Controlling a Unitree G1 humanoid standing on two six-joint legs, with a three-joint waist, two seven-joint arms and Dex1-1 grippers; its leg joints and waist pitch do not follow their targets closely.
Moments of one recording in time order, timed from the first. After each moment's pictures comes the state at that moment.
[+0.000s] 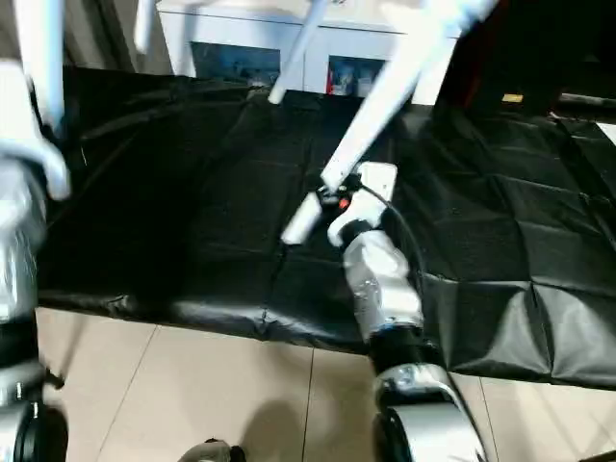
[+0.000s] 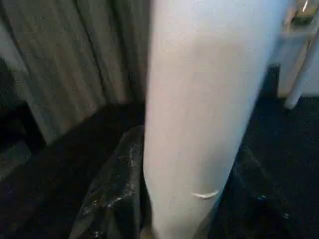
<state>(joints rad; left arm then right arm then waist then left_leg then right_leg) -0.50 0.29 0.31 -0.06 0.05 0.53 -0.12 -0.56 -0.04 -0.08 0.48 0.20 -0.12 0.23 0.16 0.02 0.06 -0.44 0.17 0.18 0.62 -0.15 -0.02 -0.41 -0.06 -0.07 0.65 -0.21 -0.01</state>
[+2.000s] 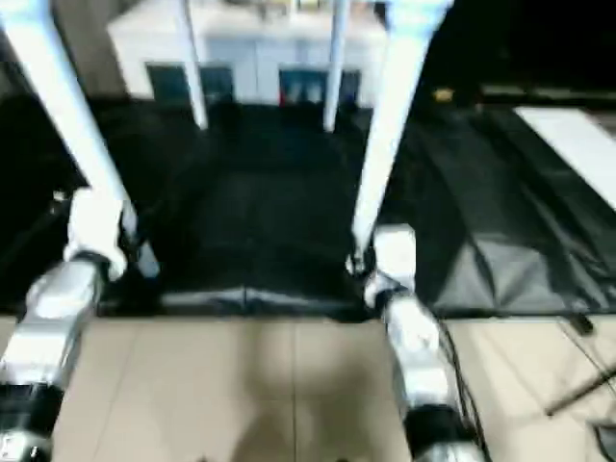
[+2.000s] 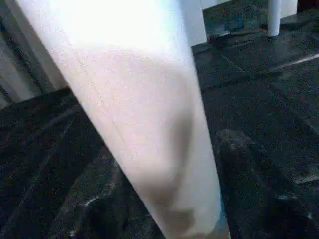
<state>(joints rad) -0.31 0.31 0.12 0.27 0.05 0.09 -0.15 -0.29 -0.09 -0.03 0.55 0.05 -0.38 0.18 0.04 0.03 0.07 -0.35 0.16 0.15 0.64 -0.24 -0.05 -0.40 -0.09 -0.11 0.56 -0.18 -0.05</state>
